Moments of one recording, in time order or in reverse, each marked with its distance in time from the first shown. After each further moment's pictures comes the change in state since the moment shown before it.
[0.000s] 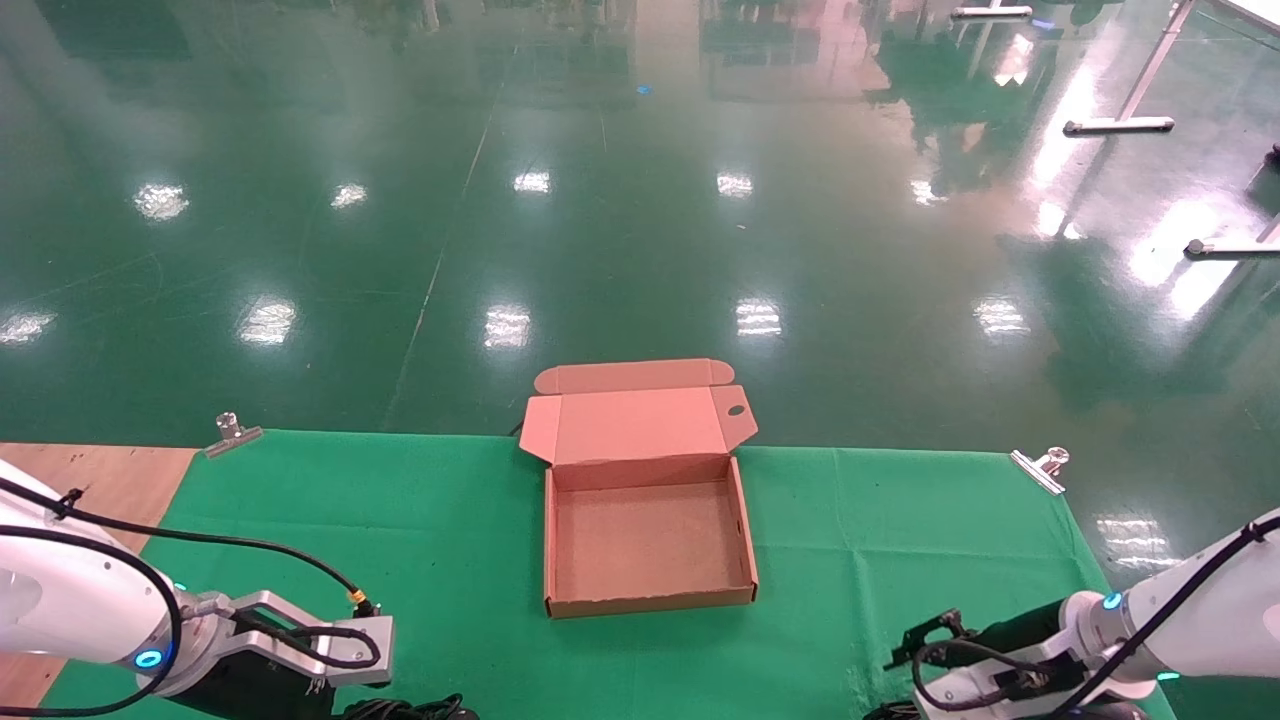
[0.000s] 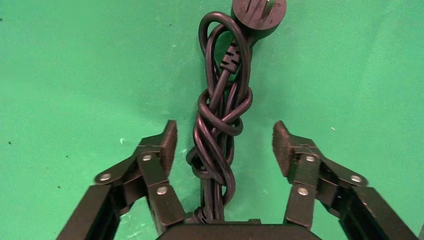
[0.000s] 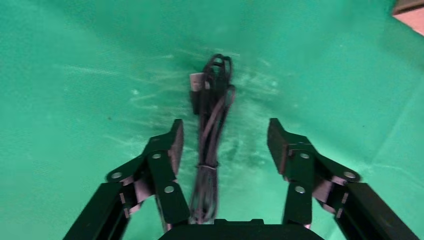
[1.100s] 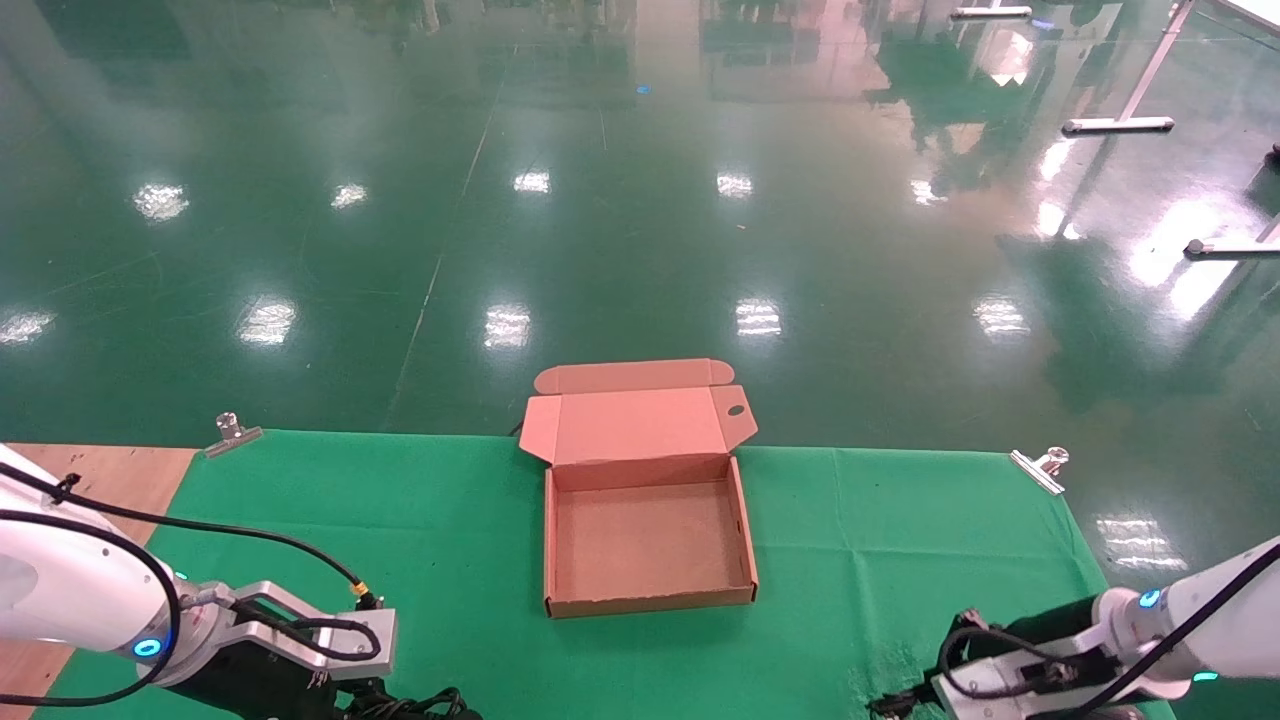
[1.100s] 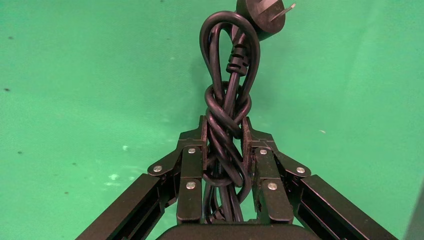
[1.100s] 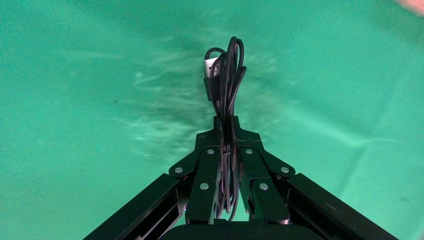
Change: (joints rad) left arm -0.038 0.006 0.008 -0.004 0.011 0.048 0.001; right arm 0.040 0.050 0.025 -0.014 0.036 -0.047 -0.012
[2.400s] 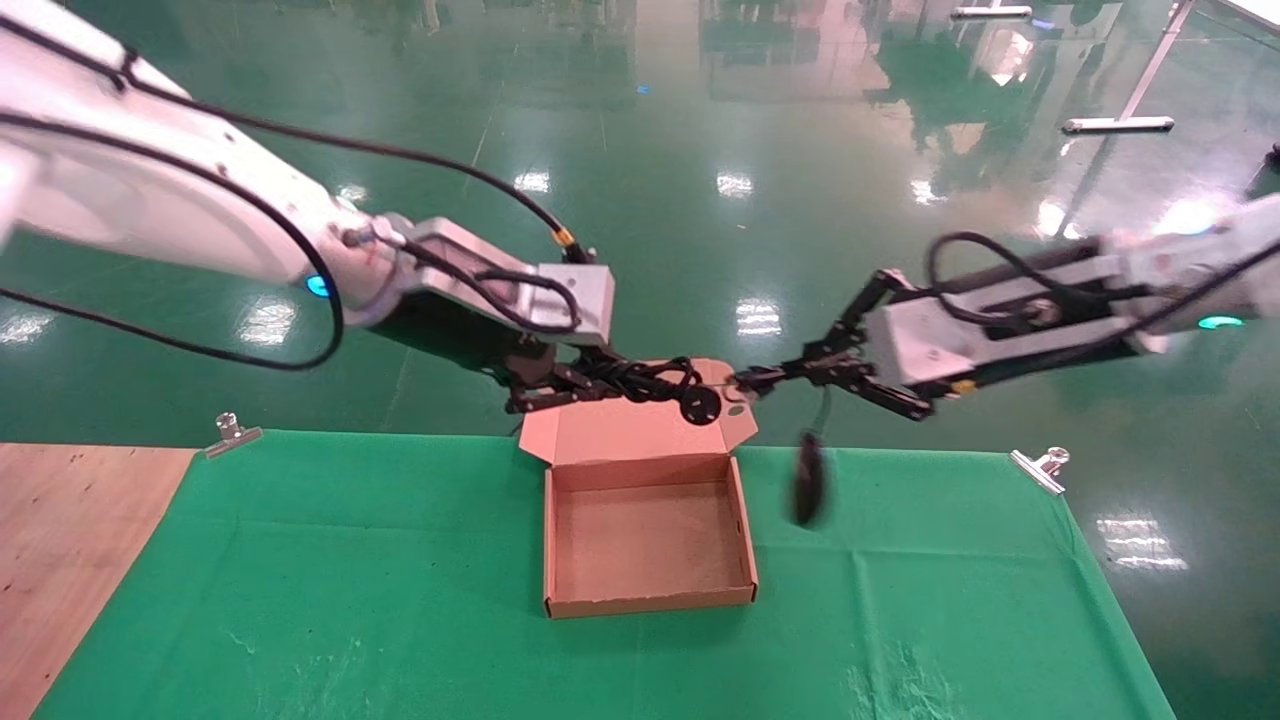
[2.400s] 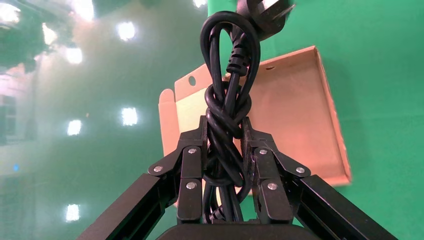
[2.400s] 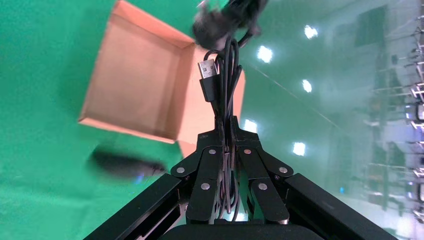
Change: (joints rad) left arm -0.326 0.180 -0.040 -0.245 -0.113 -0.055 -0.049; right arm 0.394 -0.047 0.092 0.053 0.137 -0.236 0.132
